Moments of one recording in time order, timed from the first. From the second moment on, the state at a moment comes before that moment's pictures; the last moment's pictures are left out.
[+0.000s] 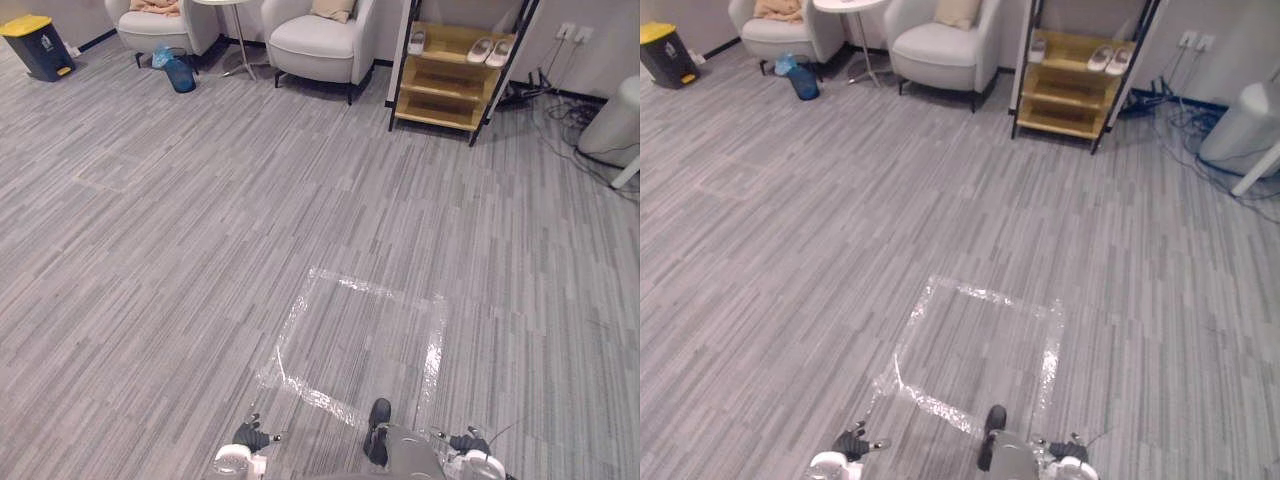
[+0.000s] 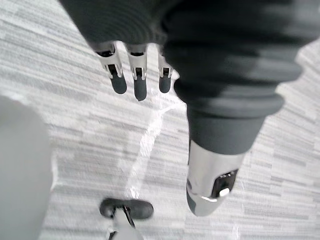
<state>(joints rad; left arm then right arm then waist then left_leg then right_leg) -0.01 0.04 0.04 1.14 0.09 -0.09 0.03 -0.02 -0.10 -0.42 1.13 0.04 -0.03 -0.17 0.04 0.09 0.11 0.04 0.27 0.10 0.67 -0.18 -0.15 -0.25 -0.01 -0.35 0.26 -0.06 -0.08</state>
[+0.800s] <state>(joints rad) -0.02 0.10 0.00 1.12 0.09 -0.09 0.02 -0.05 -0.08 -0.41 1.13 -0.04 -0.03 -0.17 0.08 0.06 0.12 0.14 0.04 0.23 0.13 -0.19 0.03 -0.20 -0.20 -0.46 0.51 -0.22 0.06</state>
